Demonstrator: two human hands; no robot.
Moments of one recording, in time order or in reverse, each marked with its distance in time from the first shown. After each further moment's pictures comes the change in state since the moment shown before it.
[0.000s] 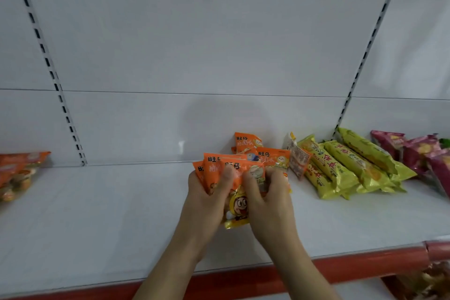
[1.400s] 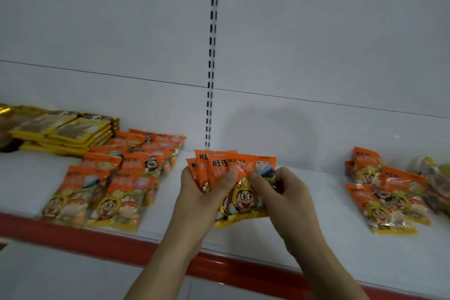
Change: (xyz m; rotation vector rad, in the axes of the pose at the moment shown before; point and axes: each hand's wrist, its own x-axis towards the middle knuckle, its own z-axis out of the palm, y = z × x) left_hand -0.036 0.019 -0.229 -0.058 0.300 0.116; right_hand -0.072 -0.088 0.167 0.076 -0.367 0.067
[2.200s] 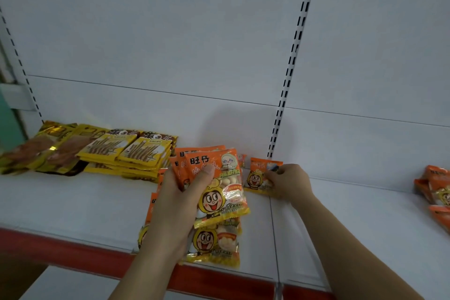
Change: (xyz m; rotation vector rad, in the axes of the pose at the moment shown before) left_hand 0.056 0.057 -0.194 -0.118 0.024 0.030; right_hand 0.129 0.014 0.165 -0.498 0.038 0.128
